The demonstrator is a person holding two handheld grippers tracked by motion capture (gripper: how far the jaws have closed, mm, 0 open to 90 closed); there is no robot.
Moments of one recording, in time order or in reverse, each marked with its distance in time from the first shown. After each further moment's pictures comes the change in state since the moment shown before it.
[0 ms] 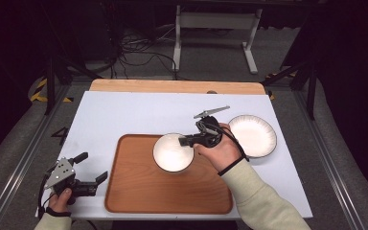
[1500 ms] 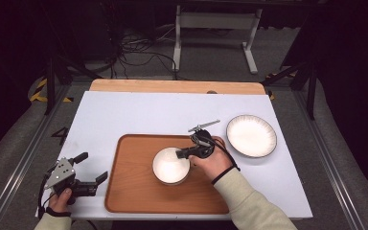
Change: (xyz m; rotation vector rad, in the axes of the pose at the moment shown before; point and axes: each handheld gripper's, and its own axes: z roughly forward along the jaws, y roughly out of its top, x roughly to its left) left arm 0.000 0.000 0.000 0.001 -0.001 0.000; right arm -0.017 -0.036 0.048 0.079 0.011 0.051
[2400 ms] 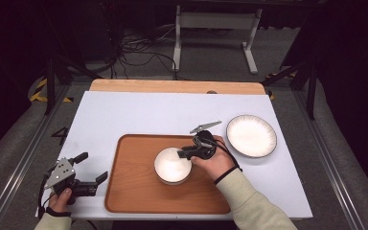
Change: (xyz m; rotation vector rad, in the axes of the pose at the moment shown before) left arm 0.000 0.000 0.000 0.000 0.000 0.000; right arm -0.005 -0.003 -0.004 -0.040 -0.023 -0.105
